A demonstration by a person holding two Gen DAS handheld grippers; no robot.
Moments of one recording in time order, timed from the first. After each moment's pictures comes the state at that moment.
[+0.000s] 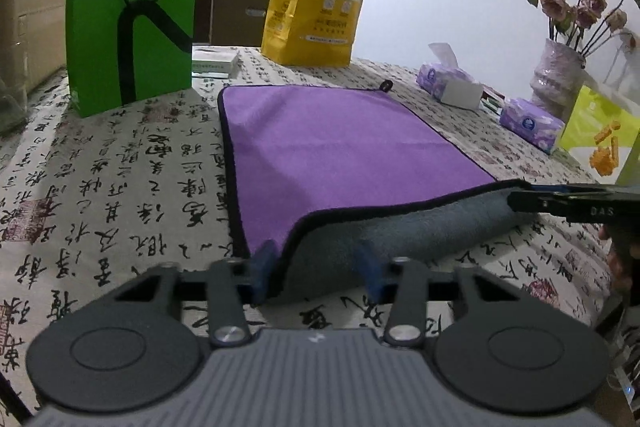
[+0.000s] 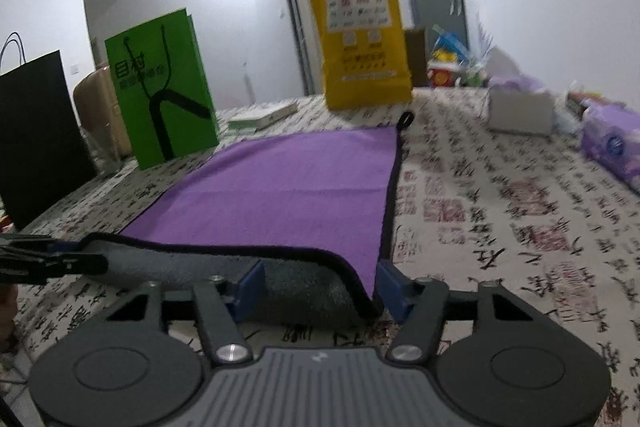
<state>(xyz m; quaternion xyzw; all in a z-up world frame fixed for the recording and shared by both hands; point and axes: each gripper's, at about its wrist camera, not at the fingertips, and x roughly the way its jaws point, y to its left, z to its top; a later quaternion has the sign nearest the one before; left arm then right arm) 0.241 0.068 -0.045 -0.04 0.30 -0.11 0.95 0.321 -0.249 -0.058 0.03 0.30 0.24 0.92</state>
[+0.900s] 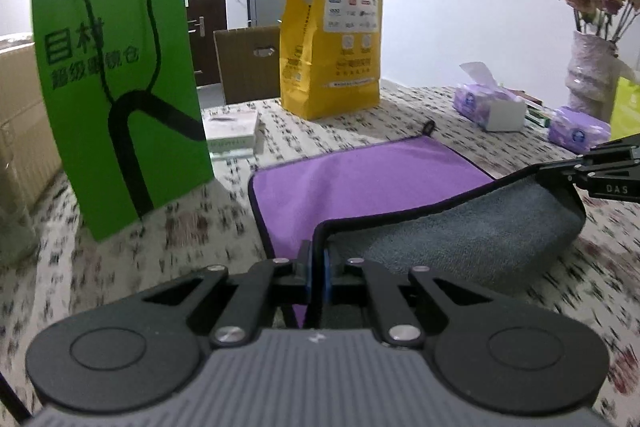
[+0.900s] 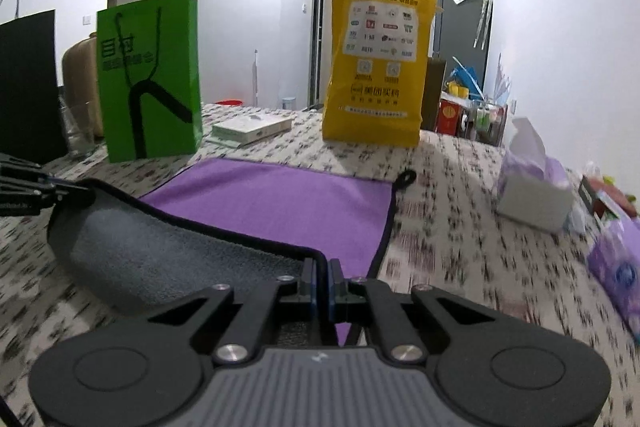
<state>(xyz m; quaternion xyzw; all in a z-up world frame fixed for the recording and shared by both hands) 0.339 0.074 -0.007 0.04 0.26 -0.08 0.96 0.408 -0.217 -0.024 -0.08 0.26 0.23 0.94</state>
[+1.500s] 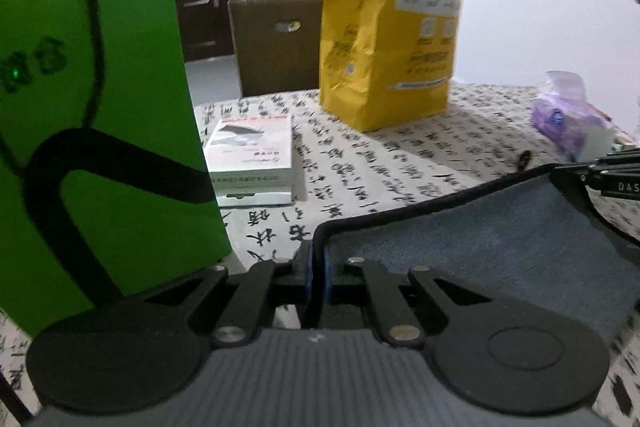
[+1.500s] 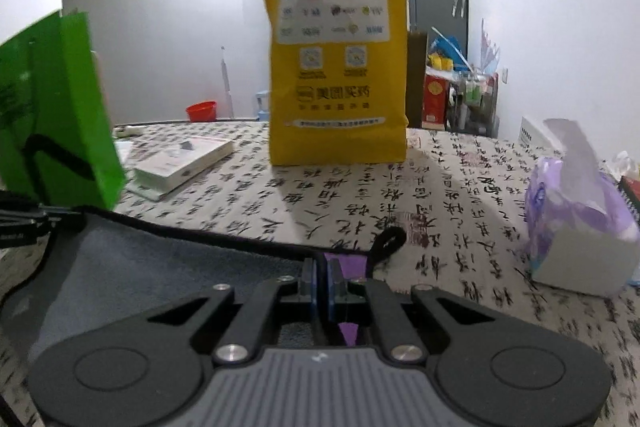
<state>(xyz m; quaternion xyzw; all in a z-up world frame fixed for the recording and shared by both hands) 0.519 0.103 -0.020 0.03 0.31 -0.05 0.95 0.589 -0.192 -0.039 -0.03 0.30 0.20 0.93</state>
